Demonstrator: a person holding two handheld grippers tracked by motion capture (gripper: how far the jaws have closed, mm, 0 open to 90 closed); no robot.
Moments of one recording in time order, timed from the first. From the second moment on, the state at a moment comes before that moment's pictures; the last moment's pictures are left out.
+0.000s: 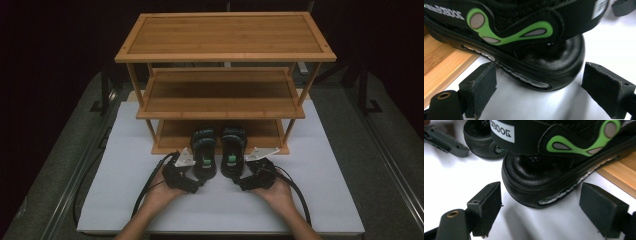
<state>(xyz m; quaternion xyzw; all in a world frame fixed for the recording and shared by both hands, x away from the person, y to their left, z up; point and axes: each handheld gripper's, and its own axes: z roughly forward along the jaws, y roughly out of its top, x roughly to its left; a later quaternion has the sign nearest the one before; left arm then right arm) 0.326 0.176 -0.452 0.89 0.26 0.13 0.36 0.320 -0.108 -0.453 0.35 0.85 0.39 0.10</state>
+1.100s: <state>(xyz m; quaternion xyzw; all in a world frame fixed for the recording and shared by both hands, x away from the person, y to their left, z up) 0.372 0.176 -0.435 0.87 0.26 0.14 0.39 0.355 -0.109 -0.439 0.36 0.82 0.43 0.12</state>
